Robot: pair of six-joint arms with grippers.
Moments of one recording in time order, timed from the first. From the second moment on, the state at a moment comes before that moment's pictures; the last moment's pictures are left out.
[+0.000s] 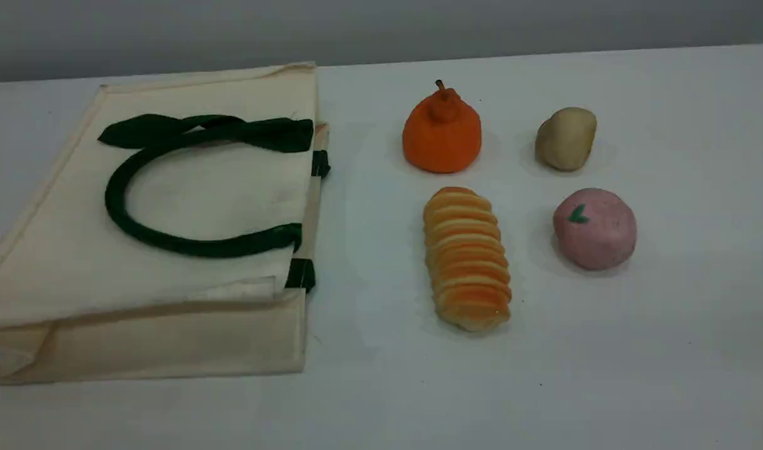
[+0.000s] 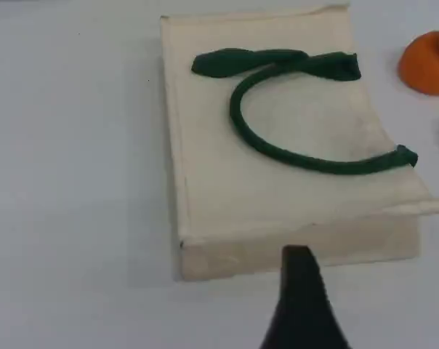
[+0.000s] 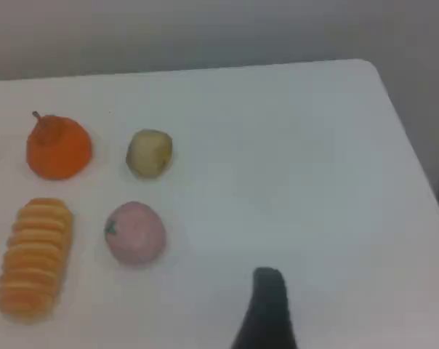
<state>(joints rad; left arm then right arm) -0.07 0.00 -0.50 -0.08 1.08 0.02 -0.05 0.00 -0.51 0.06 1.06 -0.01</state>
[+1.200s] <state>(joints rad) -0.07 0.40 -0.62 -0.02 0.96 -0.12 -0.04 0.22 -0.57 0.26 0.96 -0.18</state>
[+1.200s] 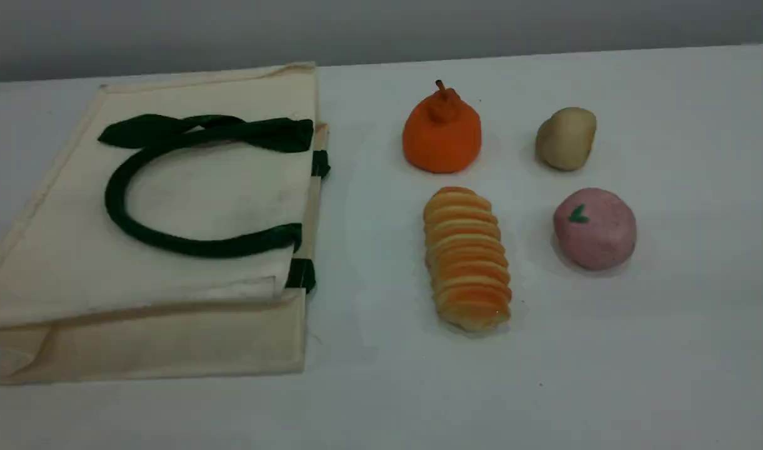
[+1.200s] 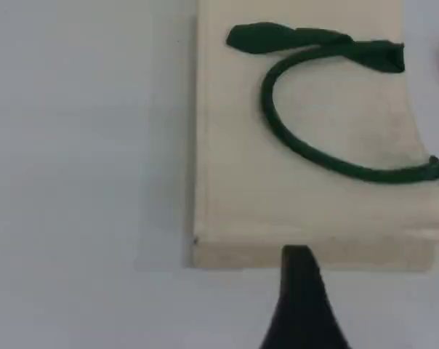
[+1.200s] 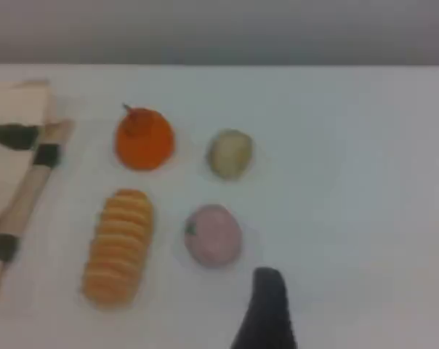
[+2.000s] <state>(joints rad) -0.07 1.31 -0.73 -0.03 0.52 -0.18 -0.04 1.01 -0.58 0.84 0.59 -0.69</state>
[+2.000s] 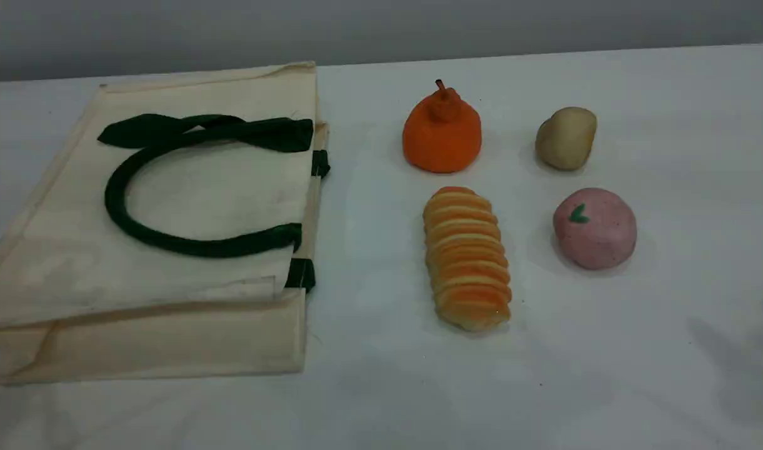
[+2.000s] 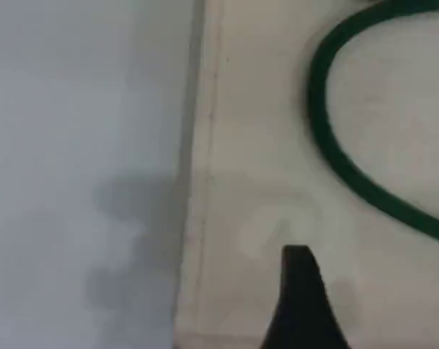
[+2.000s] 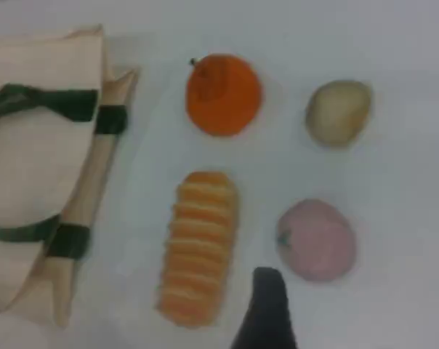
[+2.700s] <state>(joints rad) -0.07 1.87 -1.01 -0.07 0.38 -0.19 -0.04 1.19 -0.58 1.23 0.52 -0.99</state>
